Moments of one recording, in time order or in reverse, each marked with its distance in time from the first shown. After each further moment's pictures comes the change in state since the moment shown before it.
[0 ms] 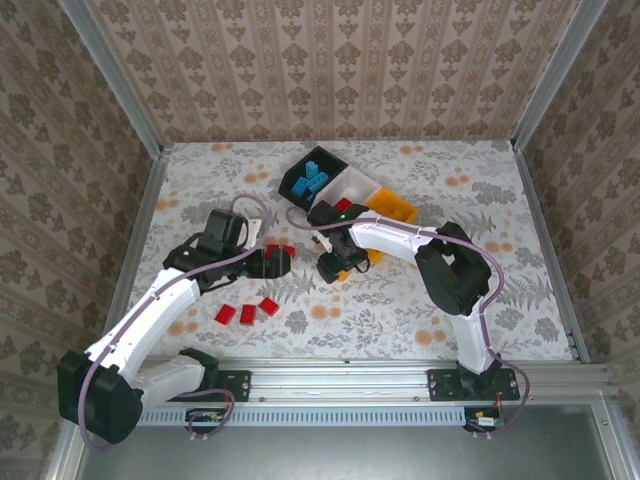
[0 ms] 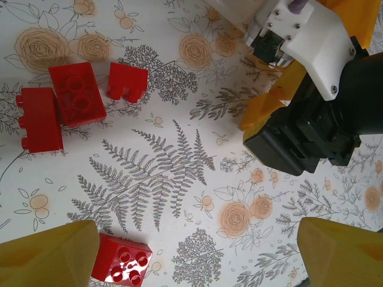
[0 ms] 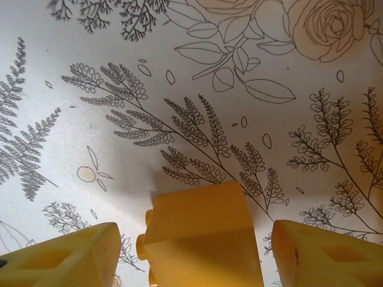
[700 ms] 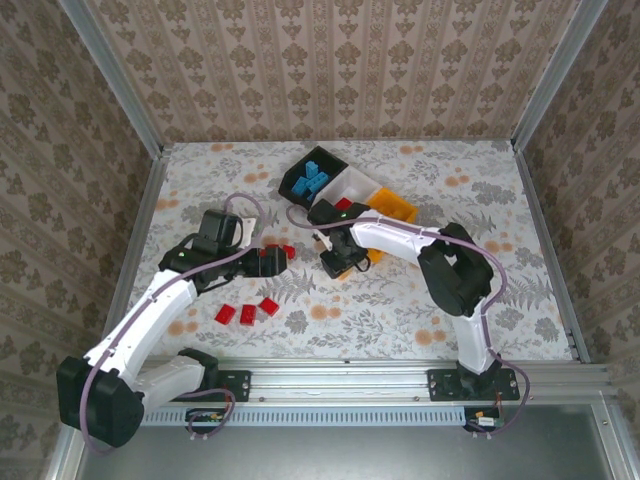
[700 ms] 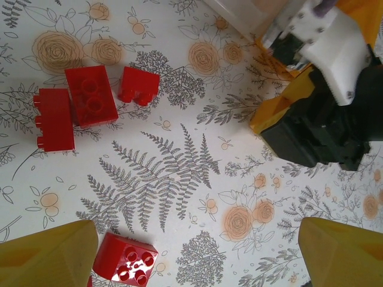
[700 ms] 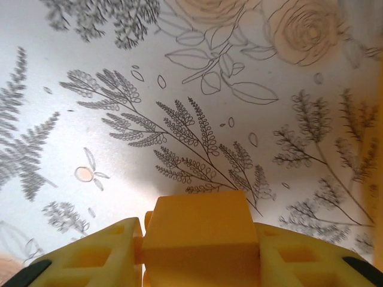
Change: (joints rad) left arm 0.043 -0.020 -0.008 0.000 0.012 0.000; right arm -0.002 -0.034 0.004 -0.008 0.021 0.016
